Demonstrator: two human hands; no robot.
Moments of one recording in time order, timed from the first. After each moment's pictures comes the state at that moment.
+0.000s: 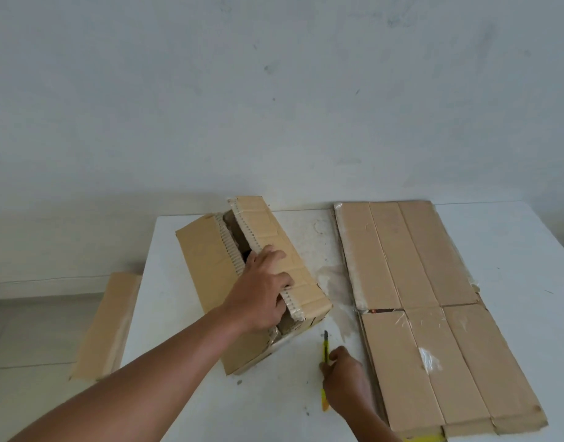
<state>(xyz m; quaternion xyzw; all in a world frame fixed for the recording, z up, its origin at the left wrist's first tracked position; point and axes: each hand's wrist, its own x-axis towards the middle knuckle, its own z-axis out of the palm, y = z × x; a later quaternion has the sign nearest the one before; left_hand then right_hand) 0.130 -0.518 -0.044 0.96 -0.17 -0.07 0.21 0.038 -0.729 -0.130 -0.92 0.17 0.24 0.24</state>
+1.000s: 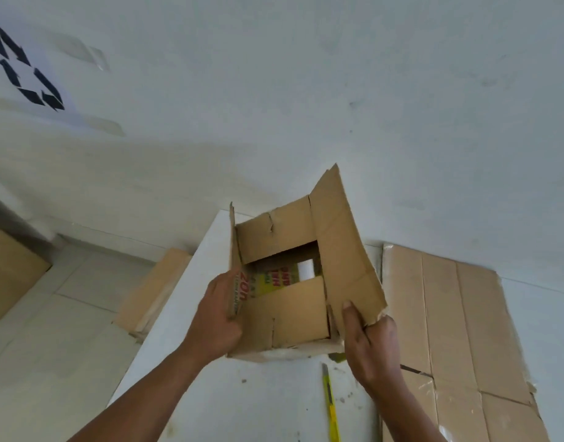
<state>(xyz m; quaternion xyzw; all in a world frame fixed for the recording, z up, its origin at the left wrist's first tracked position) 0.035 -0.469 -0.036 0.85 0.23 0.05 0.47 0.109 -0.711 0.009 -0.84 -0.05 0.06 0.54</state>
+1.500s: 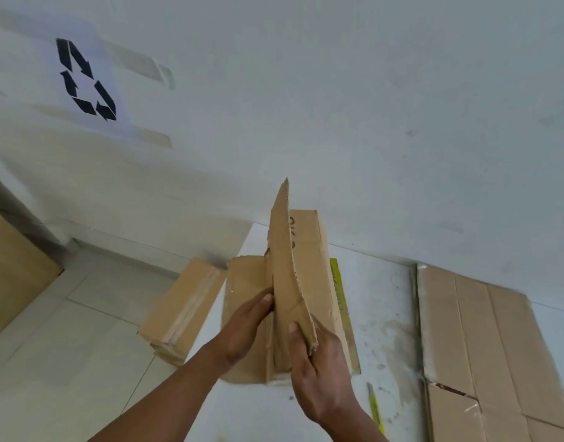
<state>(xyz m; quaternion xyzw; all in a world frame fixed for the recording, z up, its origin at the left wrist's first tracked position) 0.010 -0.393 -0.025 0.70 0.14 -0.04 0.70 0.020 -0.560 0.032 -0.83 -0.24 0.09 0.50</state>
